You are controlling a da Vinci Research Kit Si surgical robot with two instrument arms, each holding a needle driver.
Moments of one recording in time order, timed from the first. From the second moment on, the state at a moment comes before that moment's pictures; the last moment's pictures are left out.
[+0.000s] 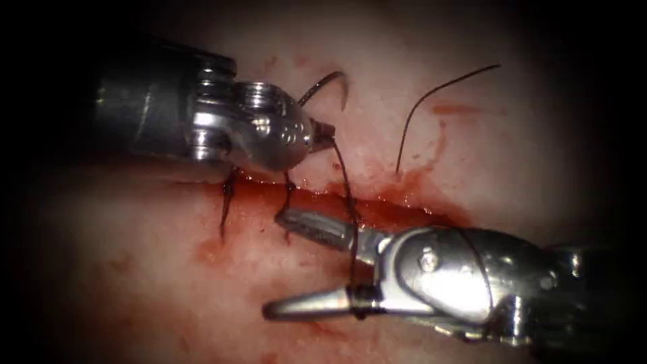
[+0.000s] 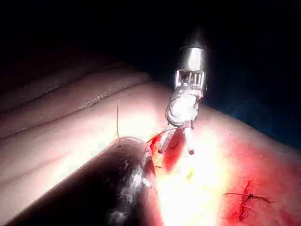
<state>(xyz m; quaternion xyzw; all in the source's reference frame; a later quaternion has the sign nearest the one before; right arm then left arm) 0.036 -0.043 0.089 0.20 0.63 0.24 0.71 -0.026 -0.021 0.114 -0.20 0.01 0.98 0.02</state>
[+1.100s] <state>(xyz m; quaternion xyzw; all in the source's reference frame) 0.025 -0.038 0.093 0.02 0.59 0.44 0.68 -0.027 -0.028 0.108 -0.22 -0.02 0.98 0.02</state>
